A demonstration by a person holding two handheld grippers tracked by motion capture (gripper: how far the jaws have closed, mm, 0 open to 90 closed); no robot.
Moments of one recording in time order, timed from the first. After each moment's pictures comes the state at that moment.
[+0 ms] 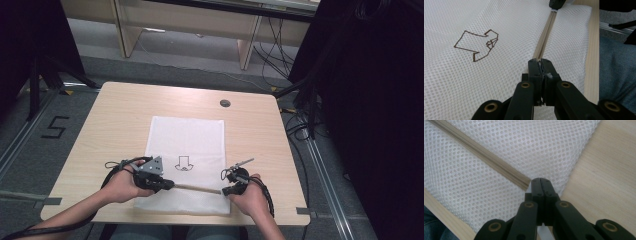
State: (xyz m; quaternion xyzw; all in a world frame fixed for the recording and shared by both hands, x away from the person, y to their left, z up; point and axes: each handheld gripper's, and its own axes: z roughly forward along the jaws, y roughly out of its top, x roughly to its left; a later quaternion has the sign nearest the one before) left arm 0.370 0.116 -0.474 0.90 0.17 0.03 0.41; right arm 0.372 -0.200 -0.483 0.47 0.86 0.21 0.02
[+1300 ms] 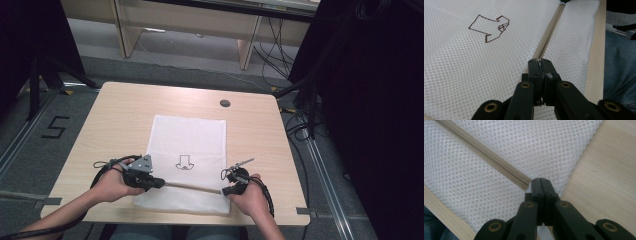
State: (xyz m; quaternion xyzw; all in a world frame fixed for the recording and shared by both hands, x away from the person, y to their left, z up) left arm 0.372 0.141 -0.476 0.89 0.19 0.03 0.41; right arm 0.371 -0.200 -0.483 0.47 0.86 0.21 0.02
